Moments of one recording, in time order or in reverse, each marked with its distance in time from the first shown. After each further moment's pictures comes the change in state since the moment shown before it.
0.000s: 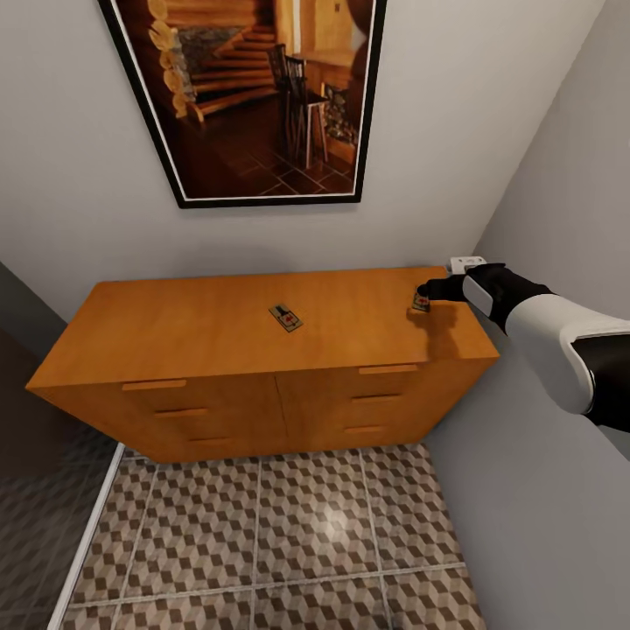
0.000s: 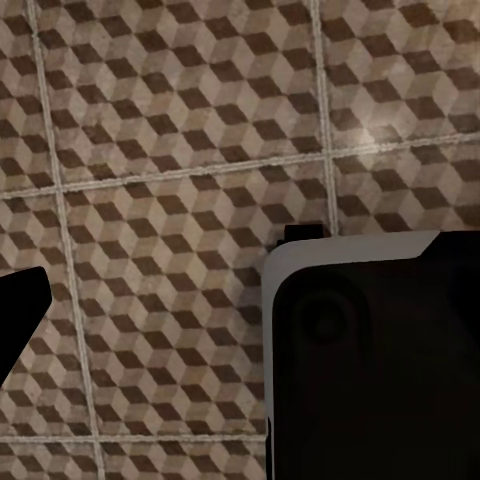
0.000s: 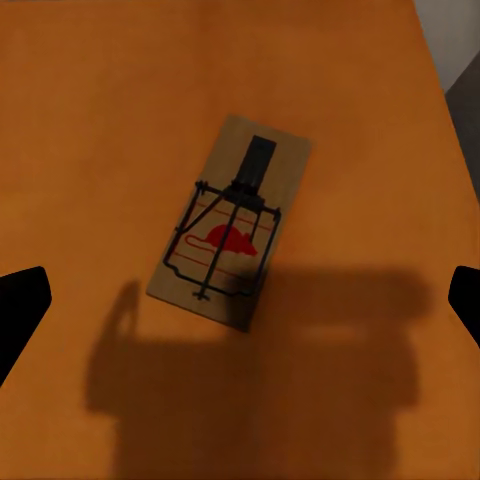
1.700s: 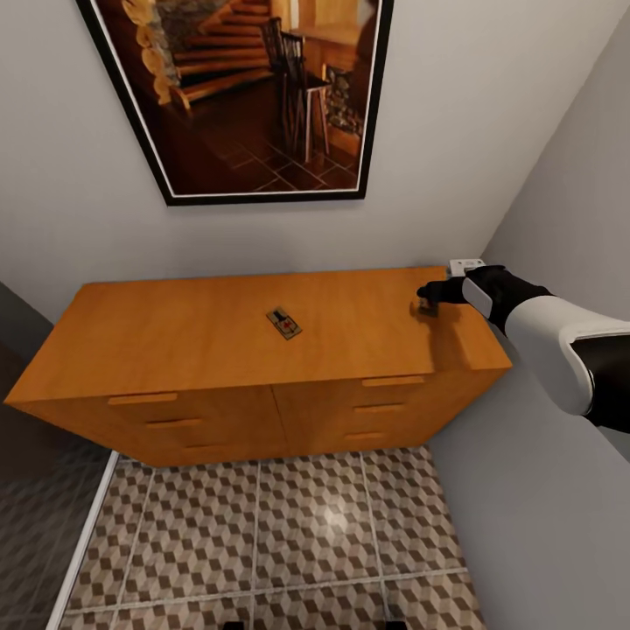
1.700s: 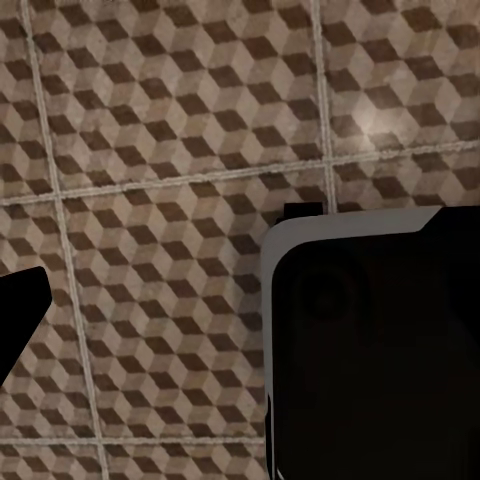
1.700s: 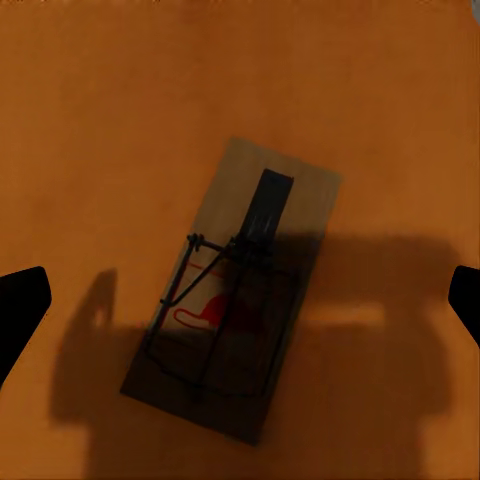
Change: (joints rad) left arm 0.001 0.000 0.000 0.000 0.000 0.000 0.000; right arm 0.003 0.001 0.000 0.009 -0.001 -0.002 0.000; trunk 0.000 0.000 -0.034
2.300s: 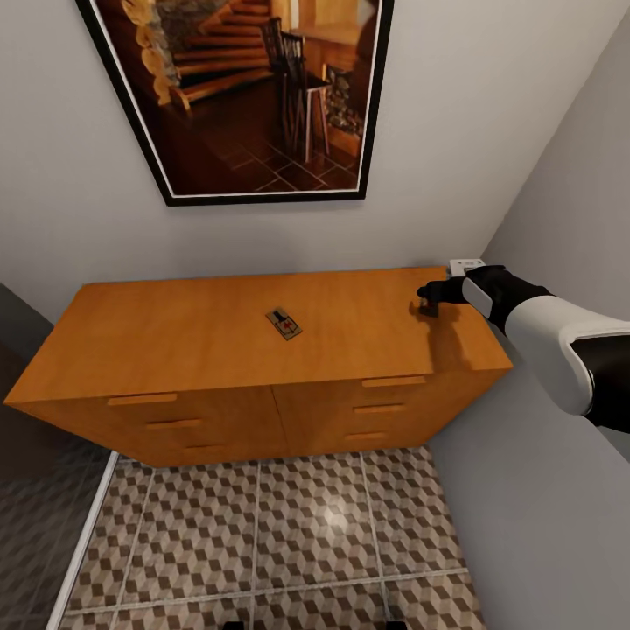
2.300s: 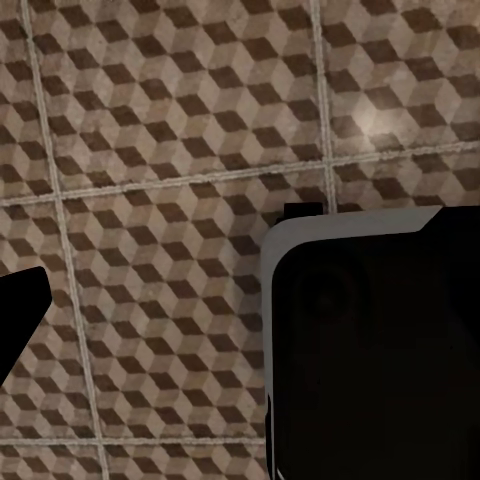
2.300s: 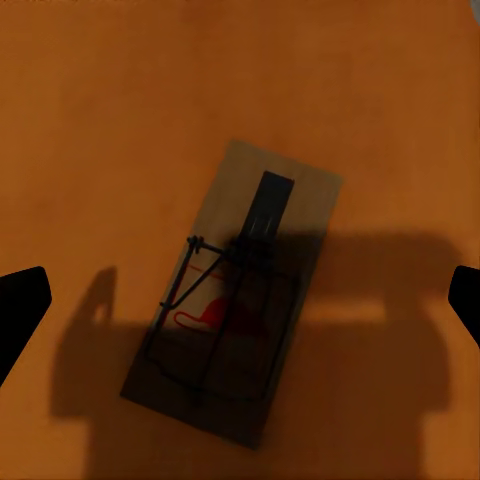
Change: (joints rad) left arm 0.000 0.000 0.000 0.000 0.000 0.000 0.000; right arm 0.000 0.000 0.000 0.000 0.000 0.000 0.000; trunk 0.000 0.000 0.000
